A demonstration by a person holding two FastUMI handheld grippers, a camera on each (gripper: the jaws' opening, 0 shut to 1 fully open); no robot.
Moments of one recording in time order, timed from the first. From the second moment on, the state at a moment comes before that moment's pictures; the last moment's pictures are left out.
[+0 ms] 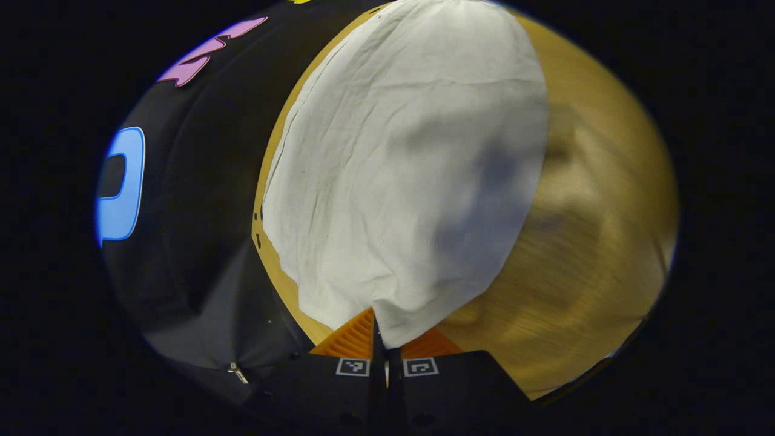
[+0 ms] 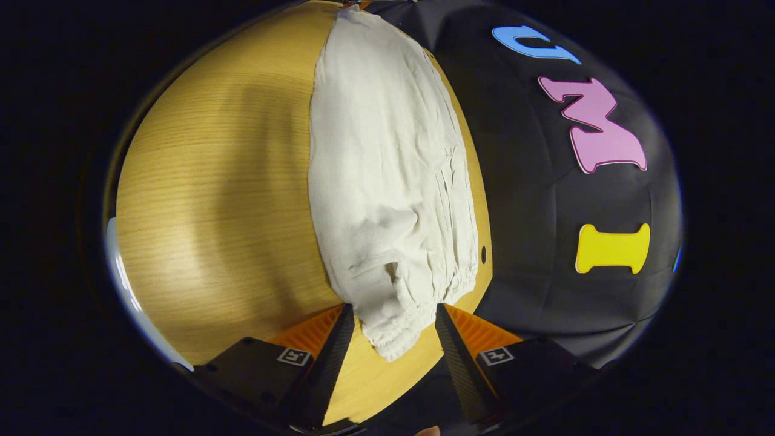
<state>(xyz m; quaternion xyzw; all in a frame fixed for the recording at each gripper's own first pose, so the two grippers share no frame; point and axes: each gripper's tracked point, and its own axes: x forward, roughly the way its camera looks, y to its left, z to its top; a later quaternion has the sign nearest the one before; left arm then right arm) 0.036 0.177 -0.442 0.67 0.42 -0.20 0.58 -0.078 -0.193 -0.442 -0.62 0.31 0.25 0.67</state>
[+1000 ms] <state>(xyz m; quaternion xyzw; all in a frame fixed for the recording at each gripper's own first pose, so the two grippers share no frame) 0.037 0.172 -0.443 0.67 0.40 -0.22 0.58 -0.057 -0.198 -0.472 -0.39 0.58 0.38 0.60</state>
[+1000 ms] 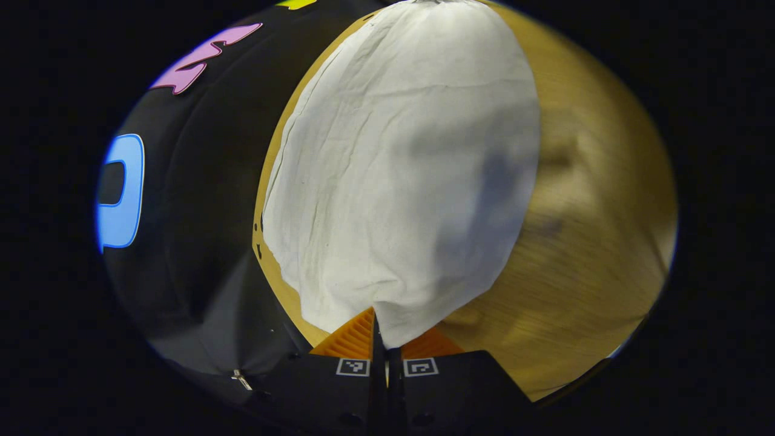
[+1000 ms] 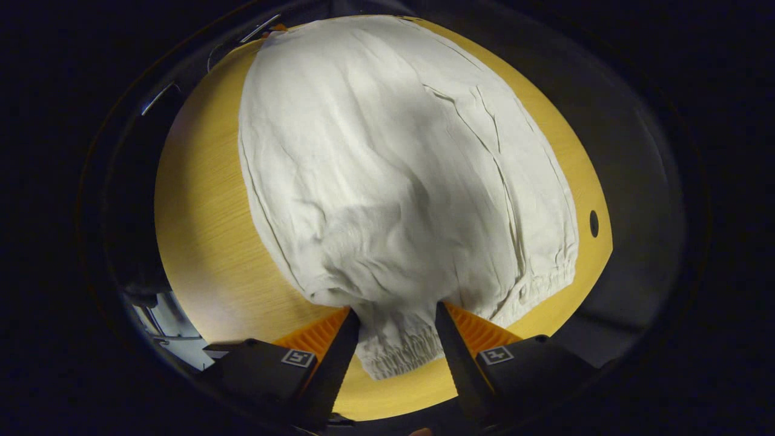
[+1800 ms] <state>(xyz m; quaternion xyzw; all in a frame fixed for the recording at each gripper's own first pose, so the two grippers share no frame) 0.029 0.194 -0.437 0.61 0.46 -0.20 0.61 -0.069 -0.195 -0.471 -0.44 0.54 0.38 0.60</state>
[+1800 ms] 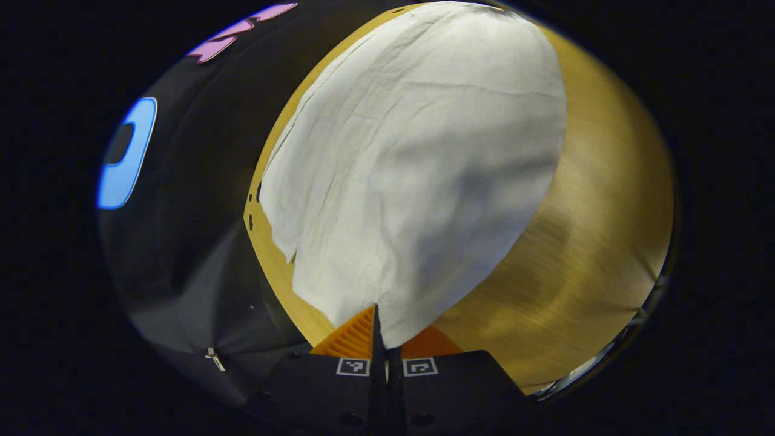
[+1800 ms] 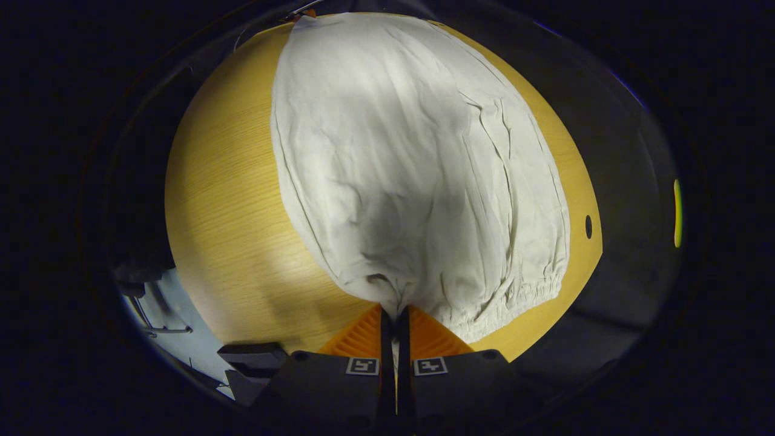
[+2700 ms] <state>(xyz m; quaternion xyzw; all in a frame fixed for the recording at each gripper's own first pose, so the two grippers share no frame) 0.066 0.161 -0.420 0.55 0.42 -0.13 0.71 0.011 -0.182 -0.396 -0.32 0.51 0.20 0.77</state>
